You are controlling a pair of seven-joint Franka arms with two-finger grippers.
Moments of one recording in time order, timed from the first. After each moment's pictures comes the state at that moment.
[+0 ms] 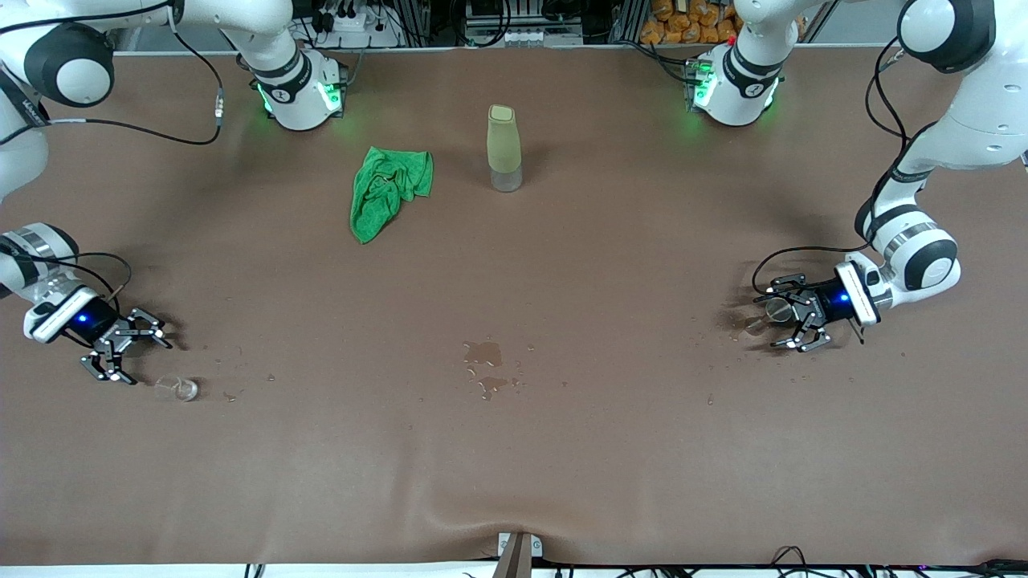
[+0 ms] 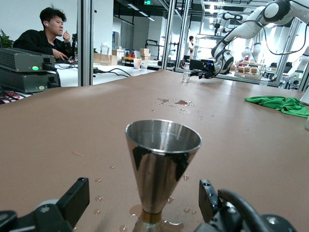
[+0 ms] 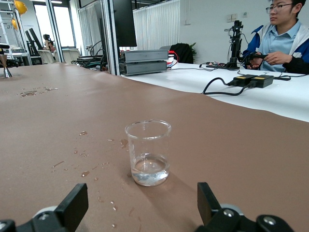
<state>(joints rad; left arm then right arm) 0.44 0.78 -0.07 -1.92 -1.34 1.73 2.58 -0.62 0.99 -0.06 -1.54 1.45 1.73 -2.52</state>
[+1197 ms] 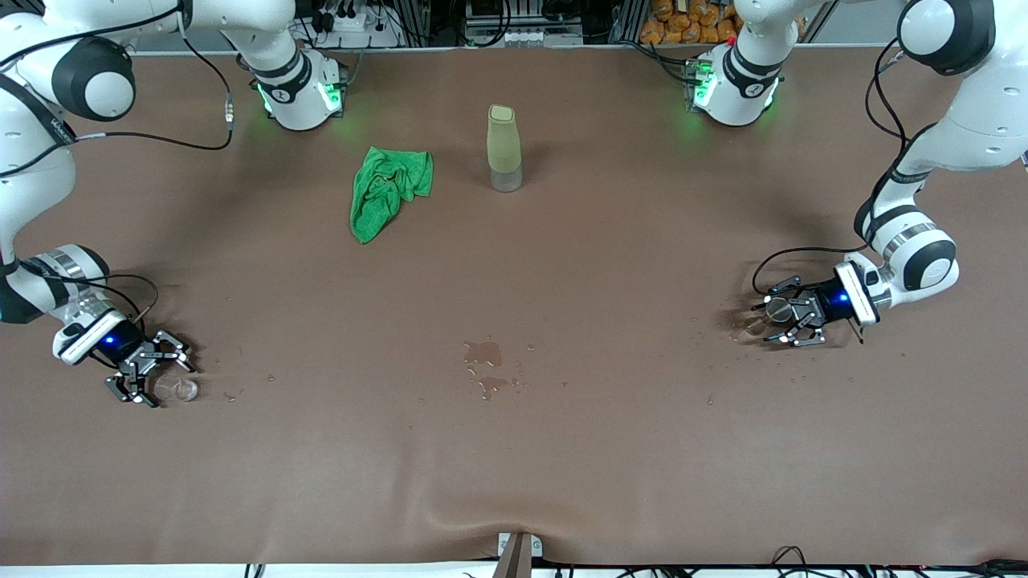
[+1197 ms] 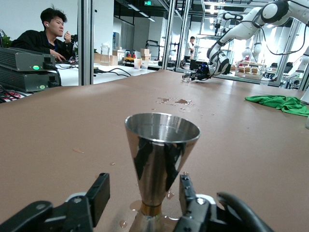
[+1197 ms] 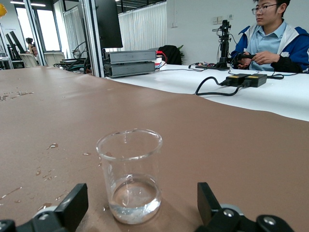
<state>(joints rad) 0.44 0.79 -0.07 -1.92 -1.34 1.73 2.59 -0.53 1.03 -0.06 -1.53 1.60 1.81 -2.52</state>
